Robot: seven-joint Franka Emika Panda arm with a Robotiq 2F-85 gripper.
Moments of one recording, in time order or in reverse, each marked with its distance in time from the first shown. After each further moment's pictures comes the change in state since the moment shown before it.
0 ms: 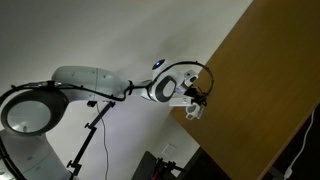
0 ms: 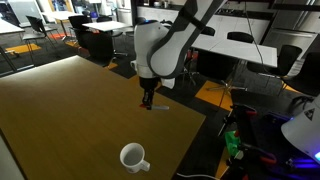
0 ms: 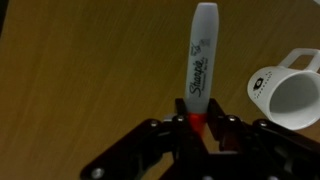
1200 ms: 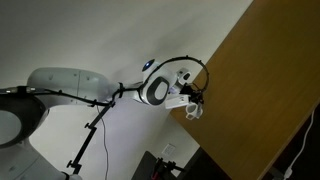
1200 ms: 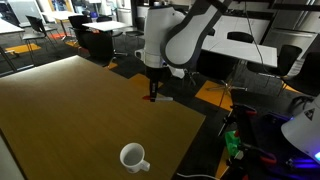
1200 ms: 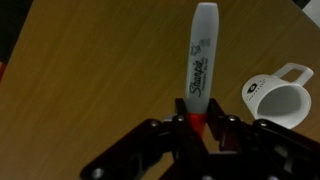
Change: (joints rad) arm -0.070 -0.136 0.043 -0.132 -0.053 0.072 -0.138
